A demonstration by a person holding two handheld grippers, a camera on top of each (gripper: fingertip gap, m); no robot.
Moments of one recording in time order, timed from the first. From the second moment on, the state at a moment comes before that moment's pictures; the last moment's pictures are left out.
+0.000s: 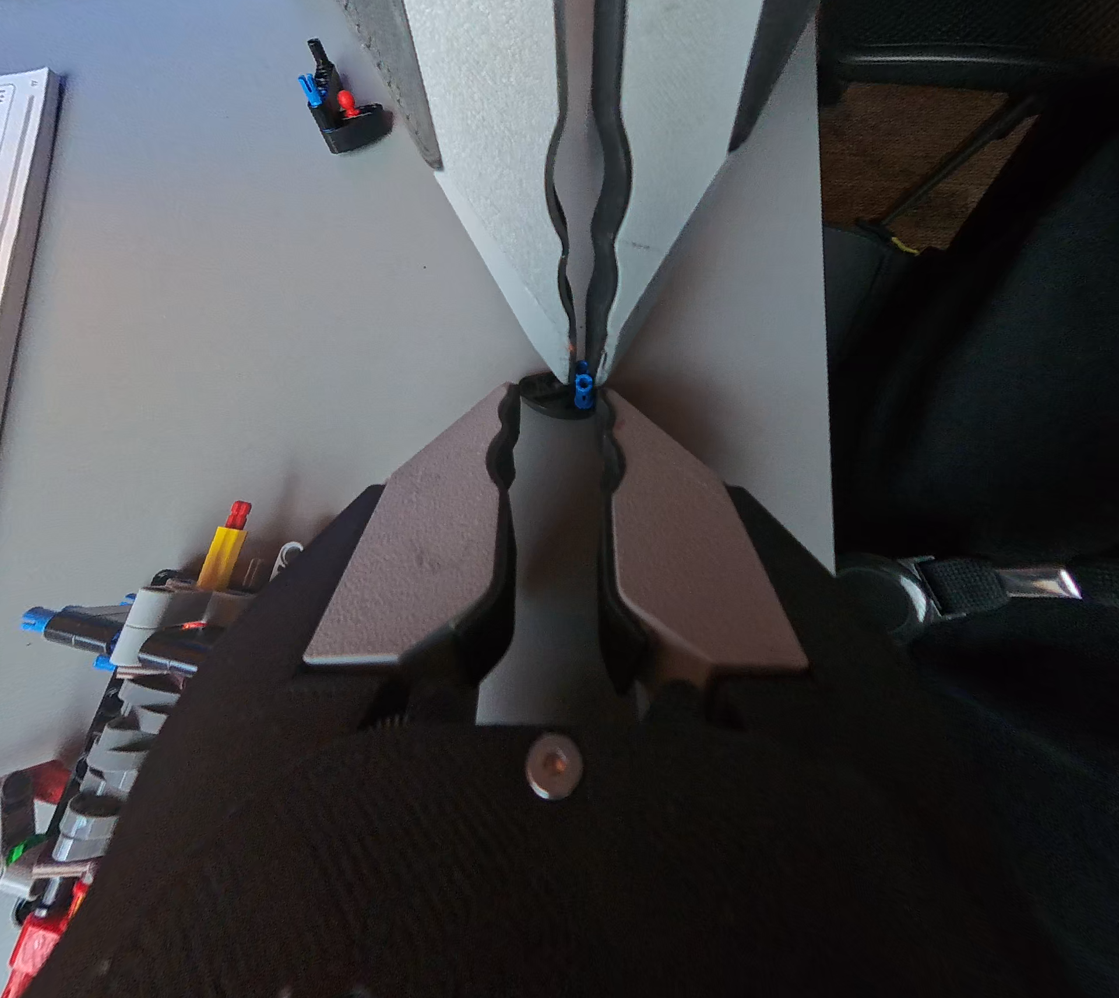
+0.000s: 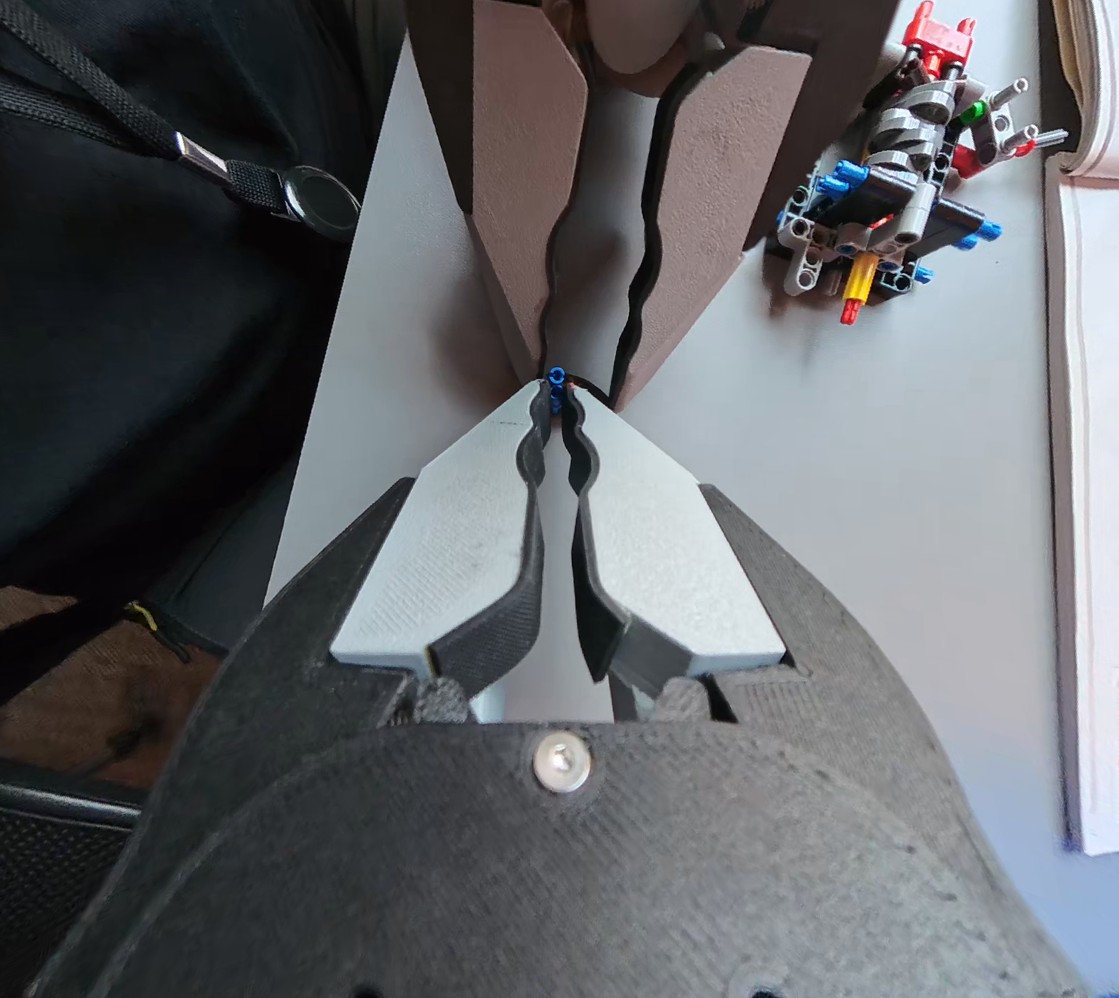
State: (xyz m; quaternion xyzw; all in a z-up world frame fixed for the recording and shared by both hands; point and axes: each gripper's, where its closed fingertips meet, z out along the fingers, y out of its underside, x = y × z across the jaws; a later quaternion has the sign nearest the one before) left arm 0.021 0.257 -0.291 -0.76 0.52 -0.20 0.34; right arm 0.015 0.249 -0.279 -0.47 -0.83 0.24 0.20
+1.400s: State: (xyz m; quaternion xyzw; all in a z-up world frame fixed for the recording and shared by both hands) left arm 0.021 0.259 -0.291 -0.76 0.51 -0.20 0.34; right arm 0.016 0.250 -0.267 -0.49 -0.78 0.30 0.24
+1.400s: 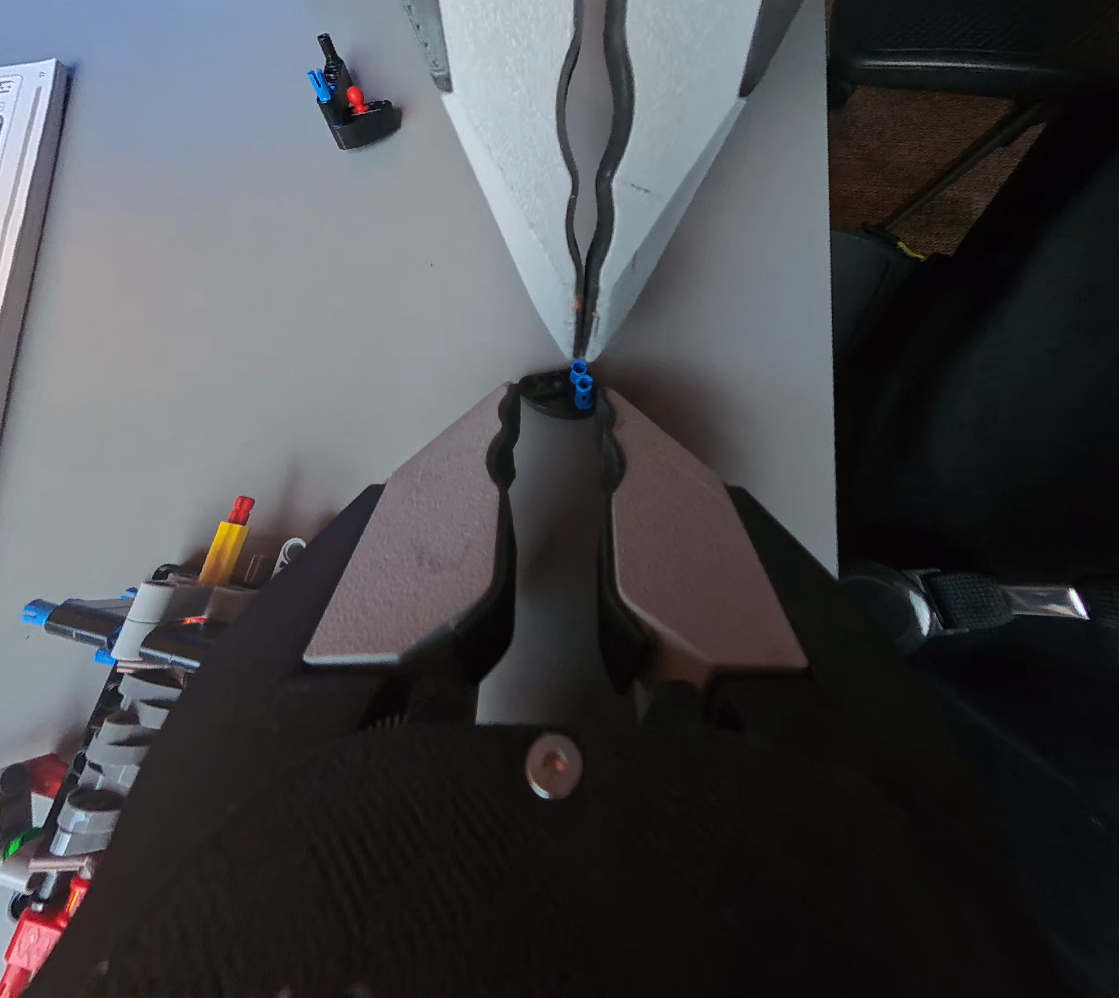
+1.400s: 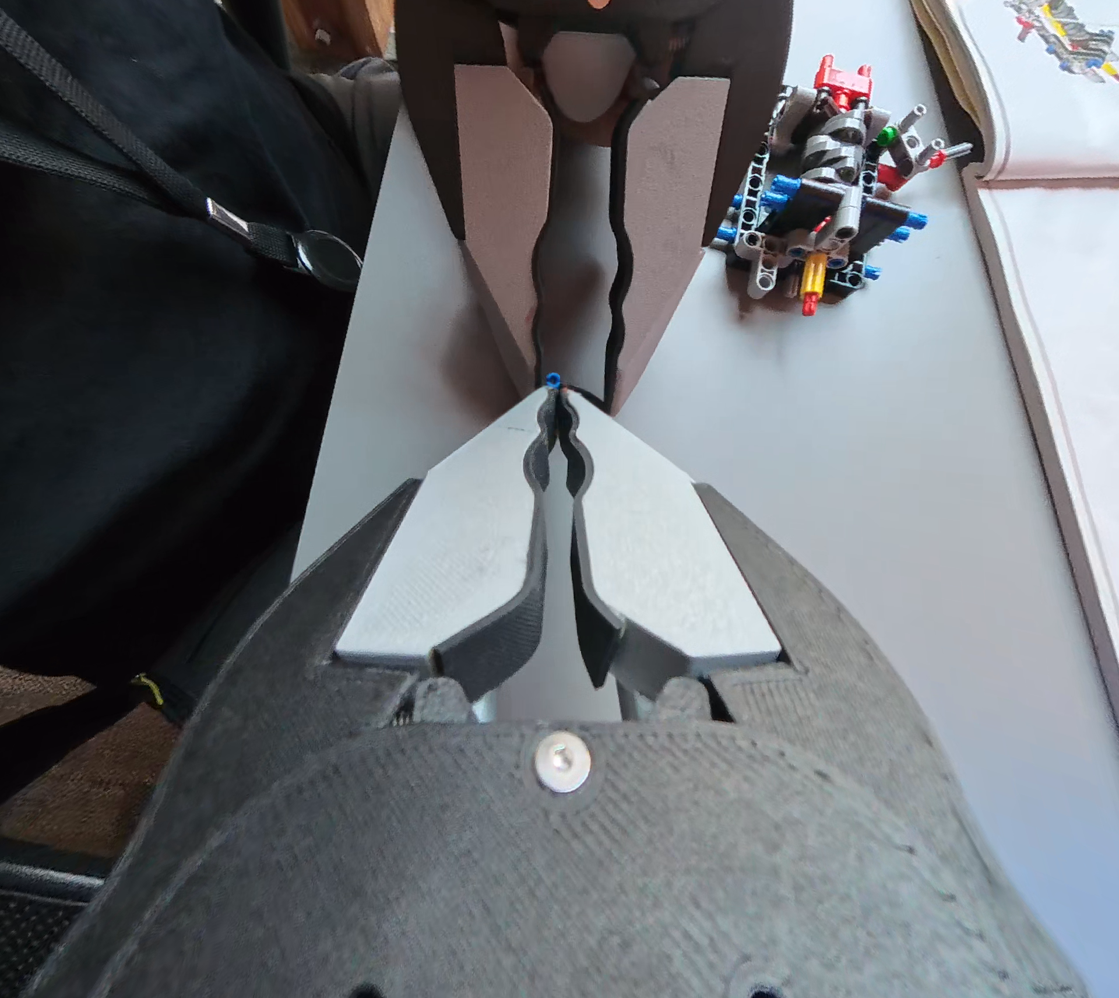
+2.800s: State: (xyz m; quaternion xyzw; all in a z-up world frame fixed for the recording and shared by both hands) left arm -0.009 0.273 -0.291 -0.84 0.37 -0.16 0.36; right arm -0.014 0.288 -0.278 -0.64 -0.63 0.32 0.30
